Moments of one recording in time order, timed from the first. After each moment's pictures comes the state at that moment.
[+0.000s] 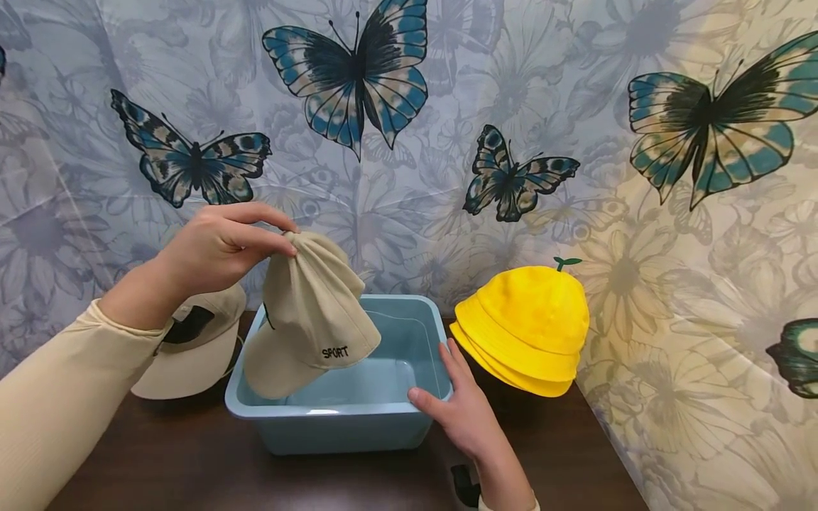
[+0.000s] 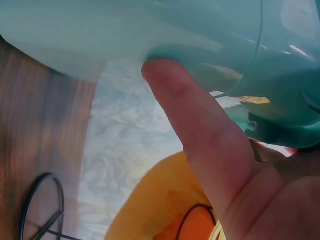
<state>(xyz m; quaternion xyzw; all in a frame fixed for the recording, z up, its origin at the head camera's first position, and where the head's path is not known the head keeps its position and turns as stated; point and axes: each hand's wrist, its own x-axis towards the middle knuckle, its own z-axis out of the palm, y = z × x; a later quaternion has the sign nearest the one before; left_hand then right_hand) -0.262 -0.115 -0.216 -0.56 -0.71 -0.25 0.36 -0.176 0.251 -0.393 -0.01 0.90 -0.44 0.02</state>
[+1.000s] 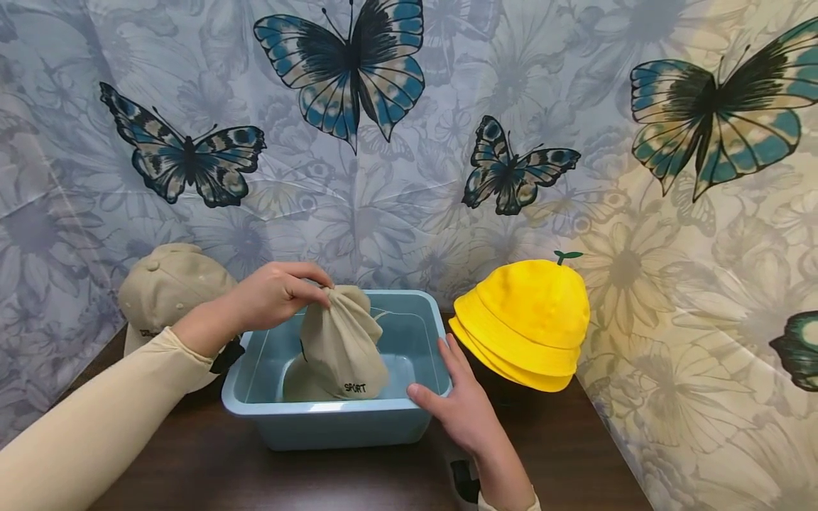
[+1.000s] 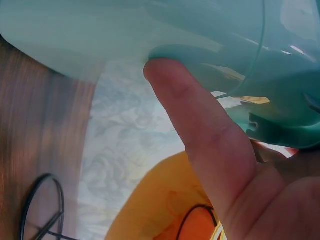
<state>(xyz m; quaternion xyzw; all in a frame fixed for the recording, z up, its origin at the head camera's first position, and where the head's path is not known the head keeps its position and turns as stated) -0.285 -0.080 -0.294 -0.55 -0.77 -0.25 0.21 -0.176 0.253 -0.396 -0.02 0.89 -0.45 0.02</state>
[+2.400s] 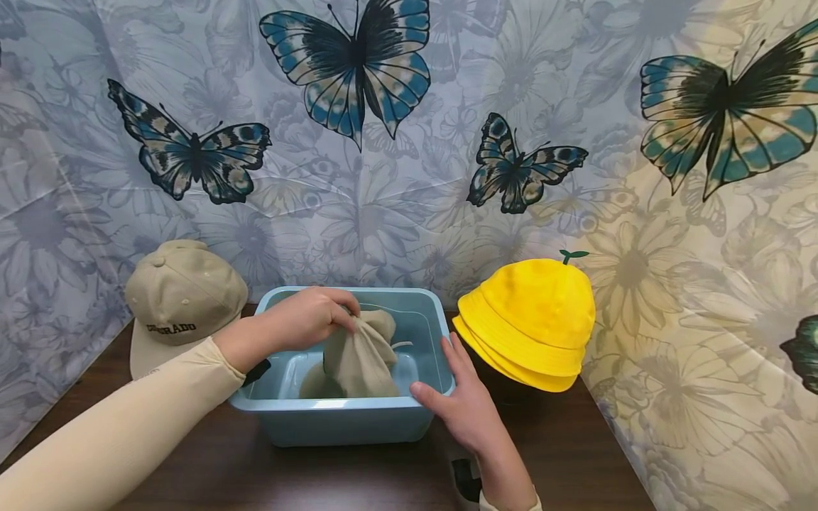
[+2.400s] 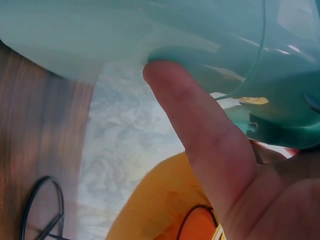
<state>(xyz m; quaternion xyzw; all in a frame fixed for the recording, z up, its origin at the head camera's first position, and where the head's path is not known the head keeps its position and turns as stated) -0.278 -0.041 -0.321 -0.55 -0.80 -0.19 0.12 -0.176 0.254 -0.398 -0.04 0.89 -0.46 0.01</state>
